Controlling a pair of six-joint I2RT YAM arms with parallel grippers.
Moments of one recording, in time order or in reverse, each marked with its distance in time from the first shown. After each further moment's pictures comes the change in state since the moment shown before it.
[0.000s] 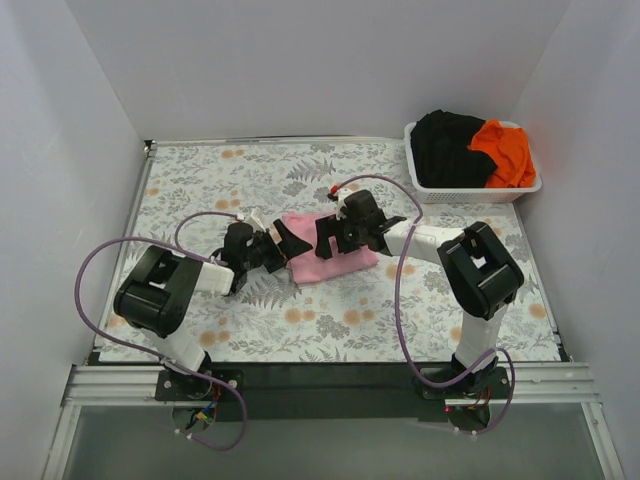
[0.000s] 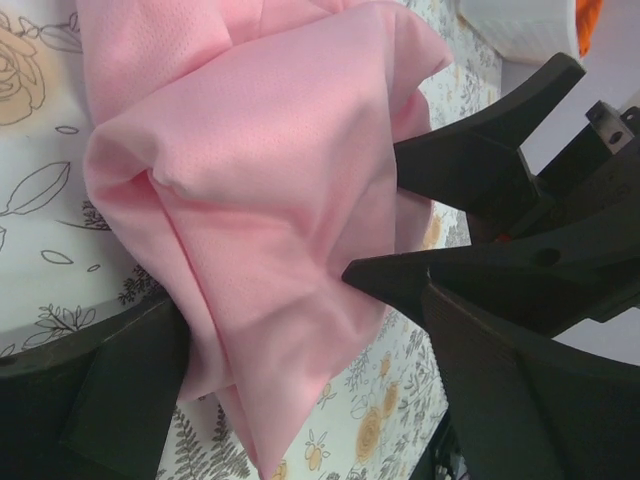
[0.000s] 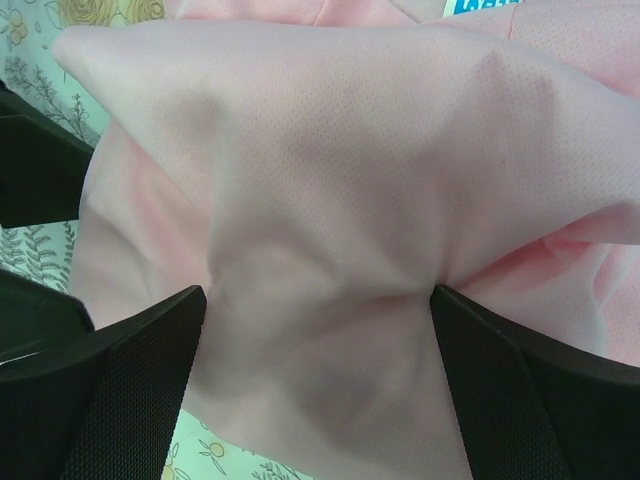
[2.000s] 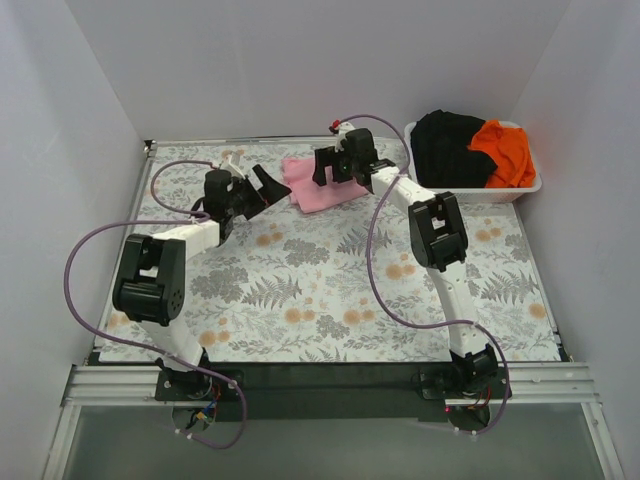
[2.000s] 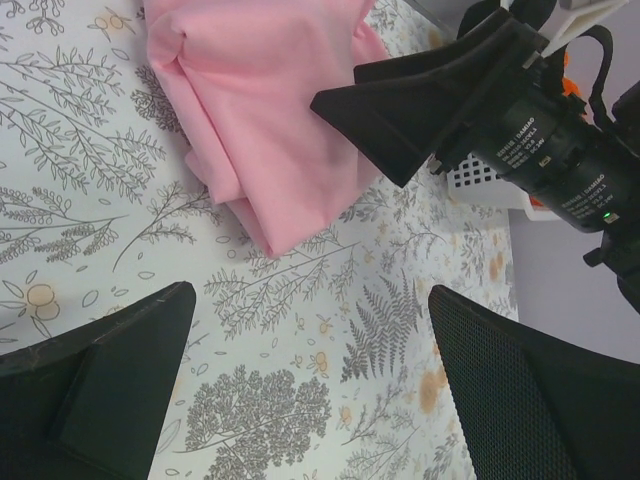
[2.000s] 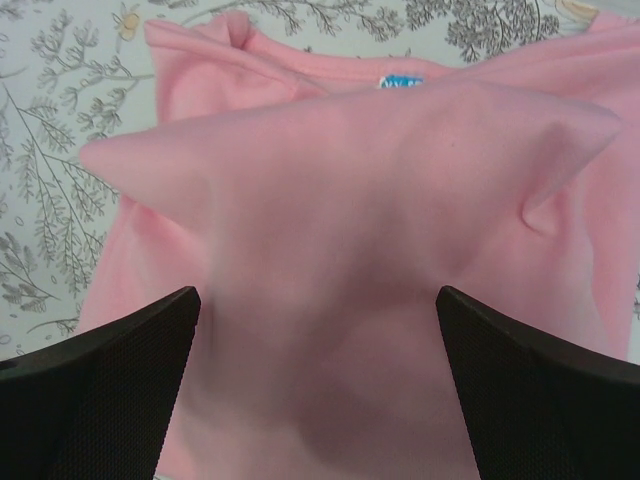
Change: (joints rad) left arm 0.188 0.075 0.452 -0.313 -0.026 0.166; right arm -0.198 0.605 0.937 -0.085 -0.018 -0.109
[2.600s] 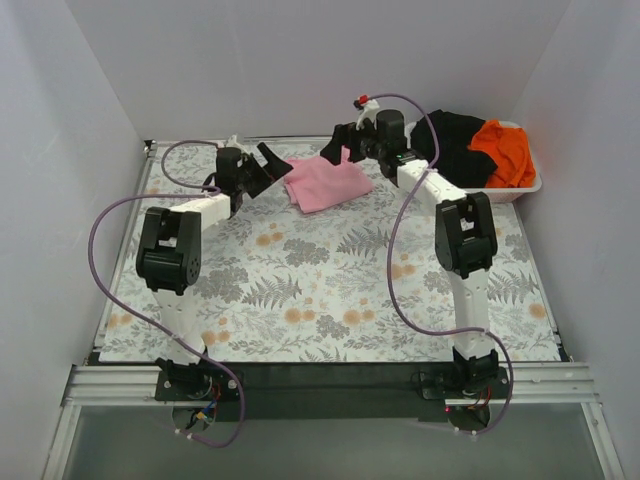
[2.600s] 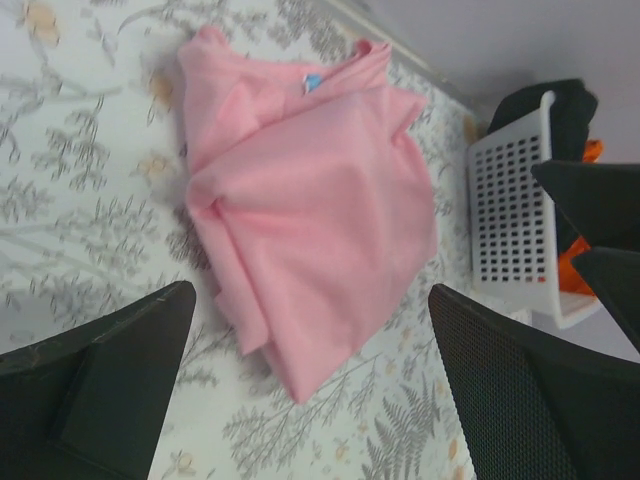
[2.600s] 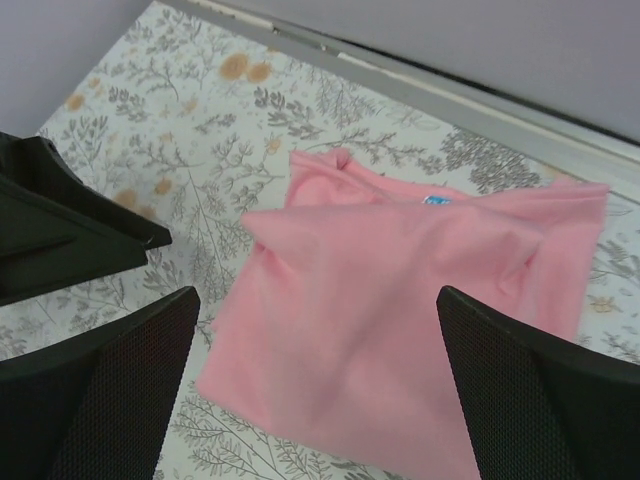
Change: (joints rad) left arm 0.000 0.280 0.373 -0.072 -0.094 -0.030; right arm -0.105 -0.245 -0.189 0.204 -0.238 0.076
